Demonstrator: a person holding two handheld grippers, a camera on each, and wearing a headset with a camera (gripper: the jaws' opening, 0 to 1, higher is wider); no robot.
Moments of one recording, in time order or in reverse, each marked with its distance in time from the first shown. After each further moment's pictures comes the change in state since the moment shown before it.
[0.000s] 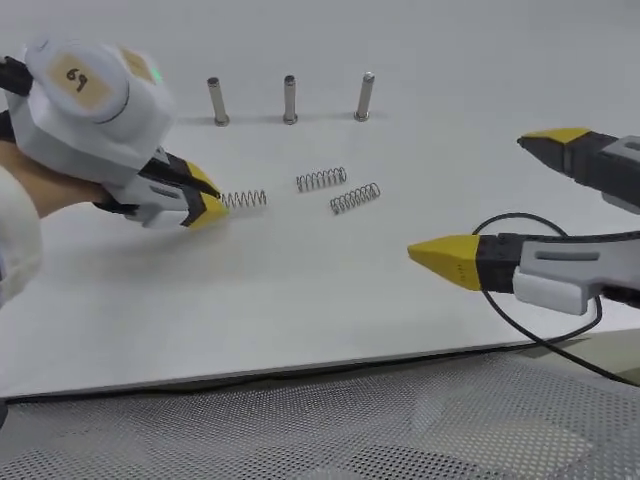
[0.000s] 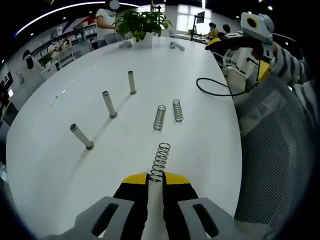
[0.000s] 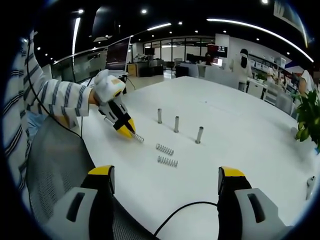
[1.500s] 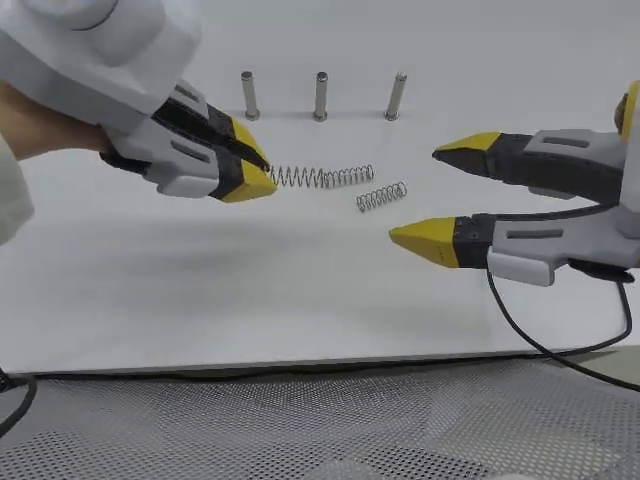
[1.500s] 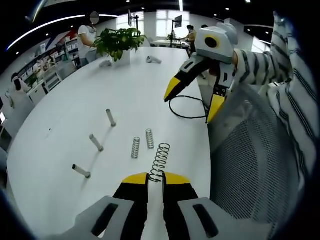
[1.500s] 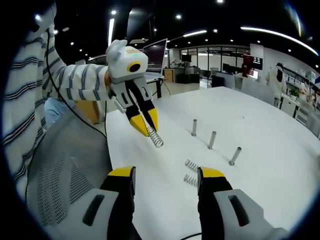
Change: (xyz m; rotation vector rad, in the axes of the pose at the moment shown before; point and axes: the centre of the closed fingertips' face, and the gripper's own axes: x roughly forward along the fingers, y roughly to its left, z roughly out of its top) left arm -0.046 -0.052 0.057 0.148 -0.071 -0.106; right arm 0.037 0.046 0.016 -0.135 -0.067 0.309
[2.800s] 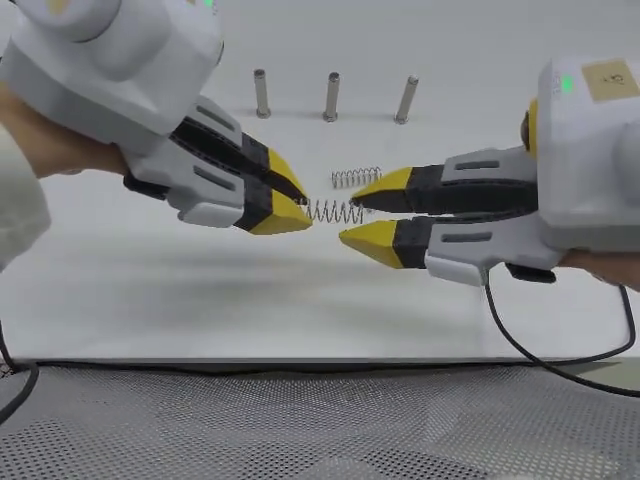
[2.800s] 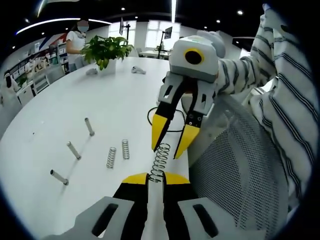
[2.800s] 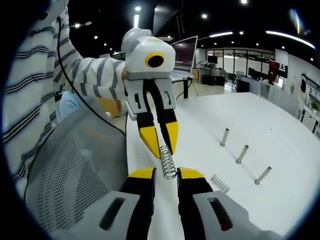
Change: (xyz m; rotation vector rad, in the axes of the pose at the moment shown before) left arm 0.004 -0.032 0.009 -0.027 -0.096 -0.133; right arm 0.034 0.049 0.013 -0.102 0.015 0.202
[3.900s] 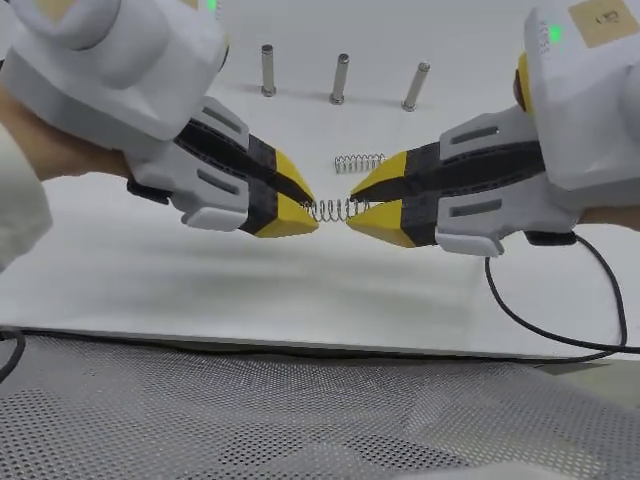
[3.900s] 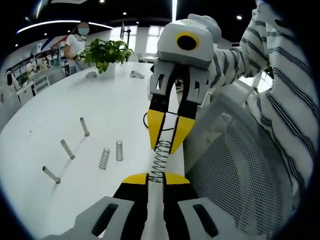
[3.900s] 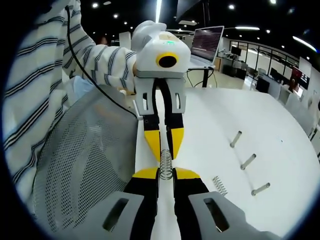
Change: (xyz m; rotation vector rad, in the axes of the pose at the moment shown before) left arm 0.010 -0.019 -0.001 -0.011 -0.063 -0.009; right arm -0.003 0.004 0.000 -0.149 0.182 0.141
